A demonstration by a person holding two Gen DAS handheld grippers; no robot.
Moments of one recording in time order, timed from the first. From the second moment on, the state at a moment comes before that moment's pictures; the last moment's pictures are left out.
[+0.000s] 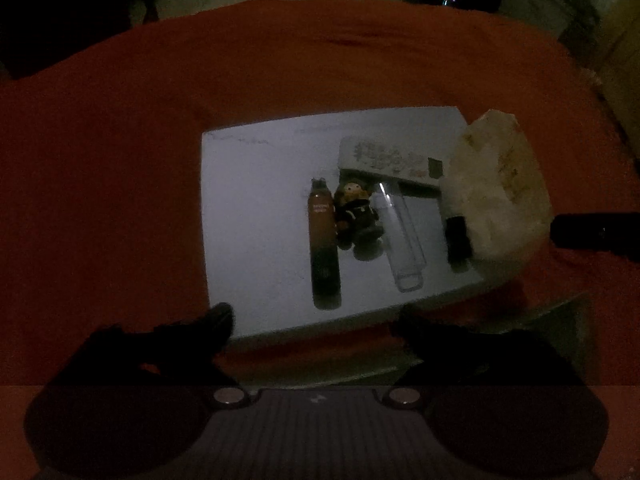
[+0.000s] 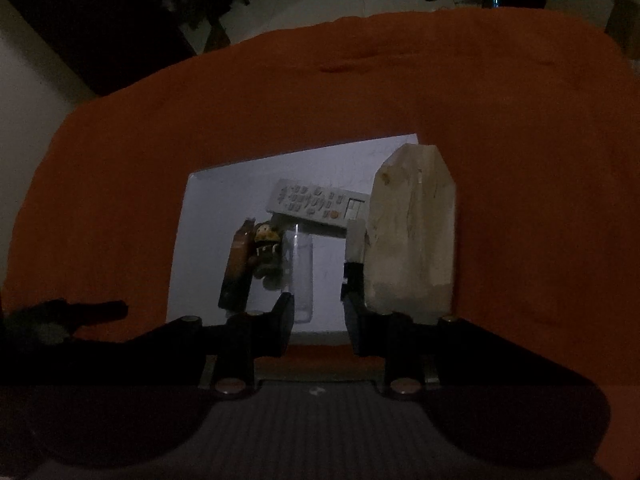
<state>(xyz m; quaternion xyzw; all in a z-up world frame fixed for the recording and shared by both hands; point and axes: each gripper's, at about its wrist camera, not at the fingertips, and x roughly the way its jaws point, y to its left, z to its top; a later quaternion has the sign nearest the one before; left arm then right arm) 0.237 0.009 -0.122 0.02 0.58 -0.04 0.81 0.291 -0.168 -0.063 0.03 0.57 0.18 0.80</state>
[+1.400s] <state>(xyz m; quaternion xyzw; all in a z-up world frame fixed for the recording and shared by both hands) 0.320 0.015 -0.226 0.02 0.62 -0.06 0.79 0.375 -0.149 -0.158 0.02 0.60 0.14 0.78</state>
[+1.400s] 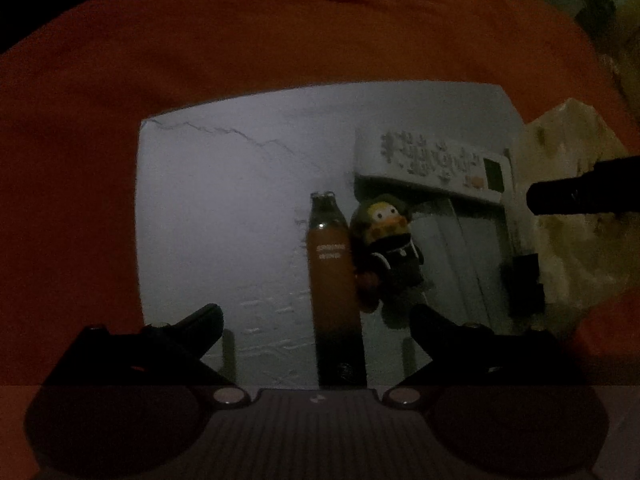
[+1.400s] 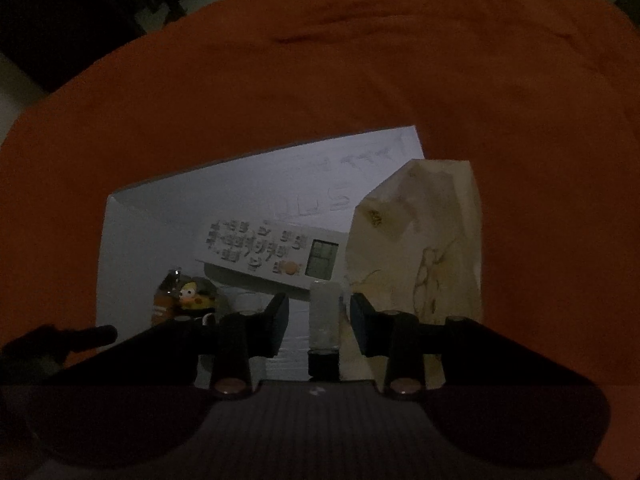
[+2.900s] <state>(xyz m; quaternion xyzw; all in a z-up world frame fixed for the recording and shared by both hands) 0.318 0.020 -0.220 0.06 0.61 -0.06 0.79 0.349 -0.108 -0.197 -0.05 0.63 0.13 0.76</state>
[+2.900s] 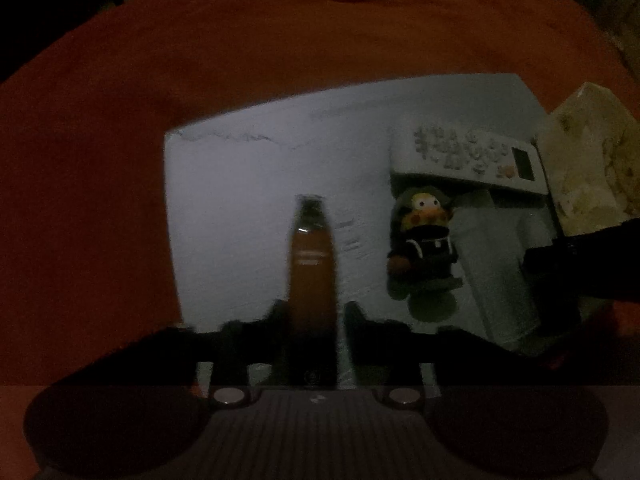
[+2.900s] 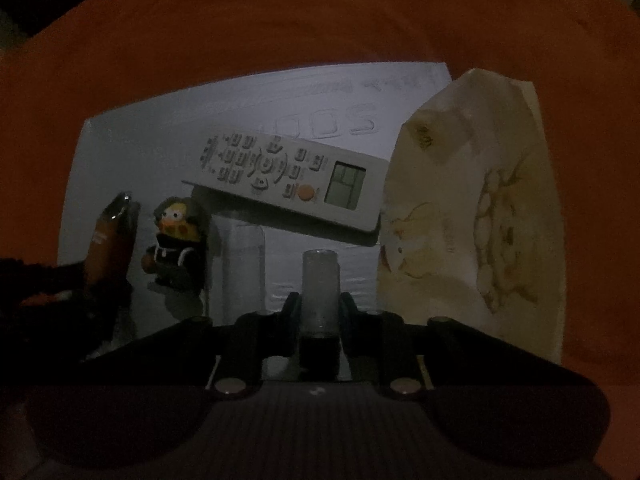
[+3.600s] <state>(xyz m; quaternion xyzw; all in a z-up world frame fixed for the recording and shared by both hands) 0.305 0.046 -0.153 0.04 0.57 -0.11 0.82 0.331 -0.109 -0.124 -0.05 0.60 0.18 0.78</state>
